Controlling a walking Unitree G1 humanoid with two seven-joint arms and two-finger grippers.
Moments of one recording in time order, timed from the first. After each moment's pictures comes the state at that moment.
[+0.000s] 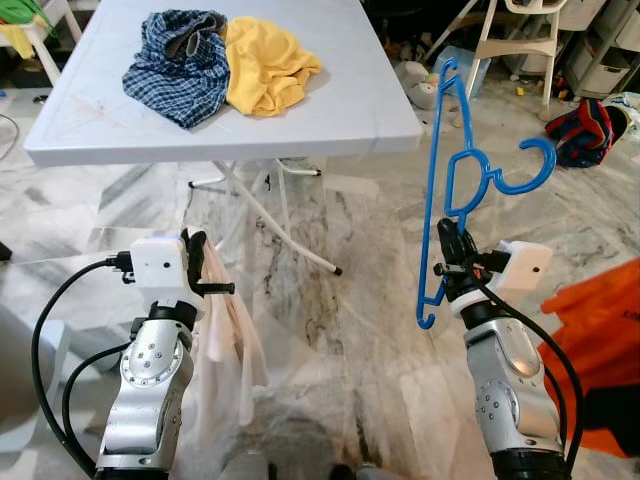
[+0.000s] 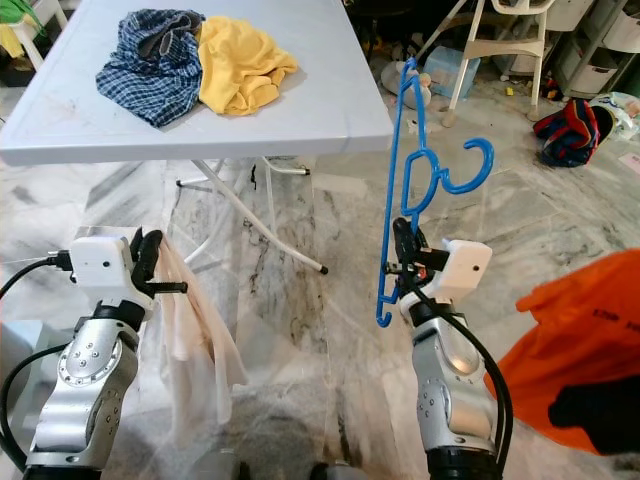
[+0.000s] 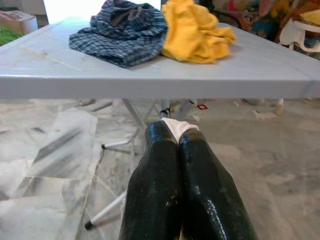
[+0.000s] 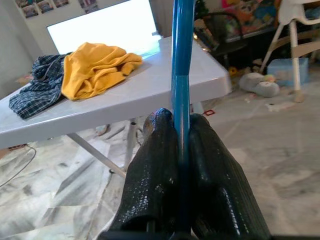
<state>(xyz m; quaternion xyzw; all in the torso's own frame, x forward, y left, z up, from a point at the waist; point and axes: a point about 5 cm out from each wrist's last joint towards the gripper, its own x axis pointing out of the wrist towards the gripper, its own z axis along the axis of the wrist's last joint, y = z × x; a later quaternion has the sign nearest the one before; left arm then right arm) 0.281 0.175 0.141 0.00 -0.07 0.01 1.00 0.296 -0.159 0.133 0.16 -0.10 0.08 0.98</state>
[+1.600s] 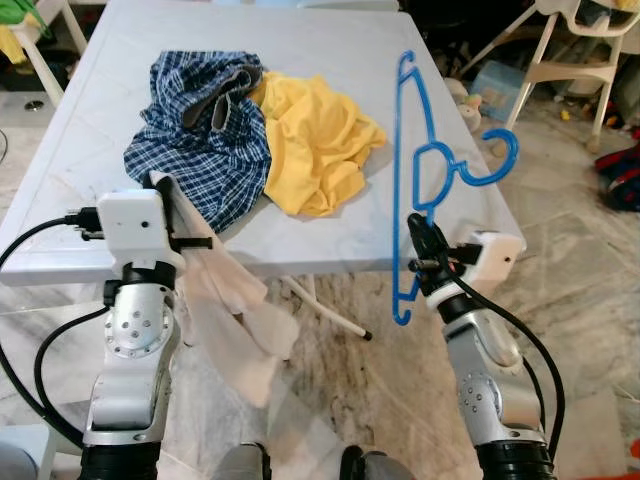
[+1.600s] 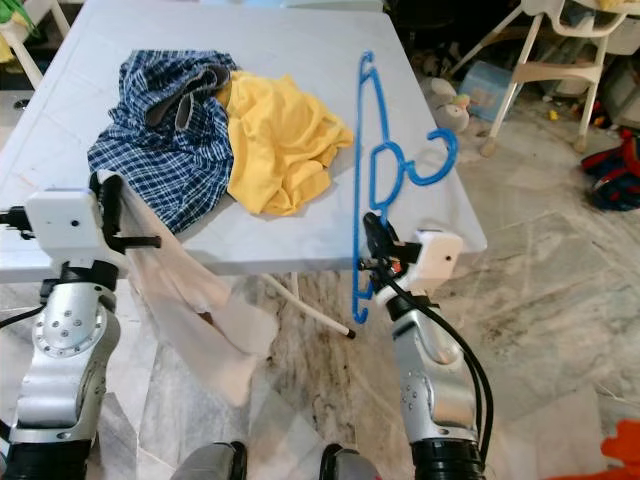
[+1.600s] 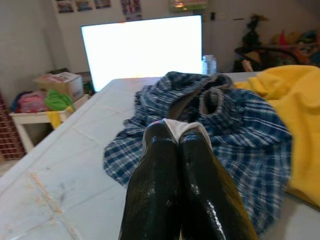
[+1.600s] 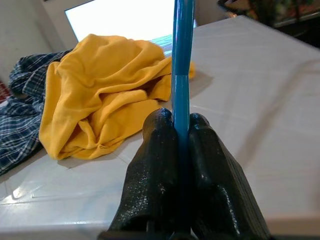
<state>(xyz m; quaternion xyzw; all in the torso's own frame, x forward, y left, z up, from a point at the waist) 0.288 0.182 0.195 0.07 -0.17 0.07 0.98 0.302 -0.143 0.138 0.17 -0.09 0.13 0.97</state>
